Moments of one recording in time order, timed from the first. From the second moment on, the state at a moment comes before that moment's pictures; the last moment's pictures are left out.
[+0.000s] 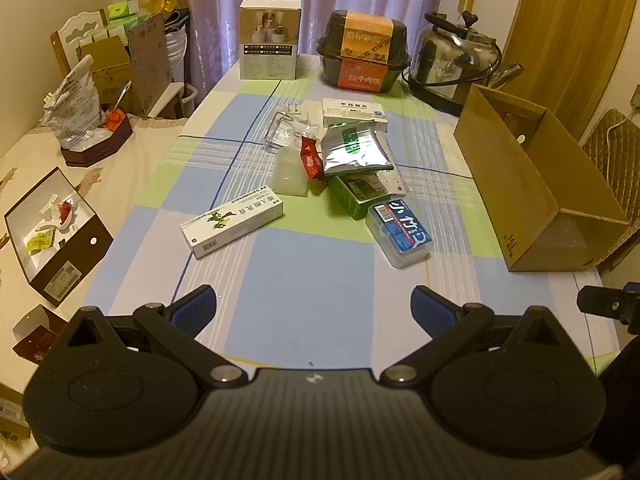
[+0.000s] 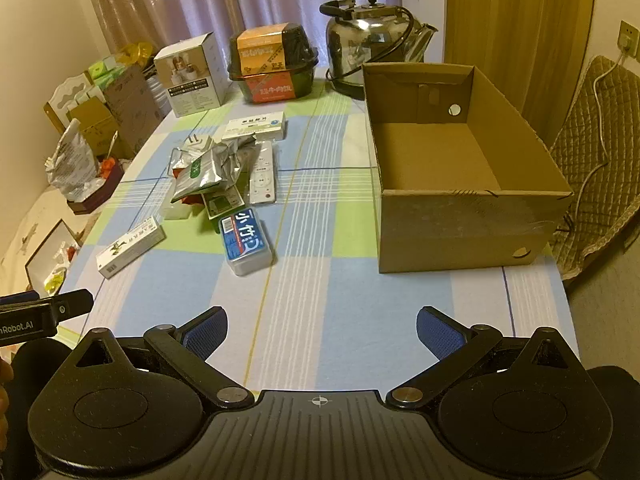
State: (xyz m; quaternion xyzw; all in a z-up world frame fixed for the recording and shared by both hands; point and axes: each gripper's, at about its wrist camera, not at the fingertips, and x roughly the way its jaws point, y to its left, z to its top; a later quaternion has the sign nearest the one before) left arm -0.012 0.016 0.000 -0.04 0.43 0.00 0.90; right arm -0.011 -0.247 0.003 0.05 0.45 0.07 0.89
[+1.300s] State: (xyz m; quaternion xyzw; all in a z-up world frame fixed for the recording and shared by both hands) left arm -0.009 0.014 -0.006 -0.04 0.44 0.00 0.89; right arm -0.011 -0.243 -0.002 0.06 0.44 0.09 0.89
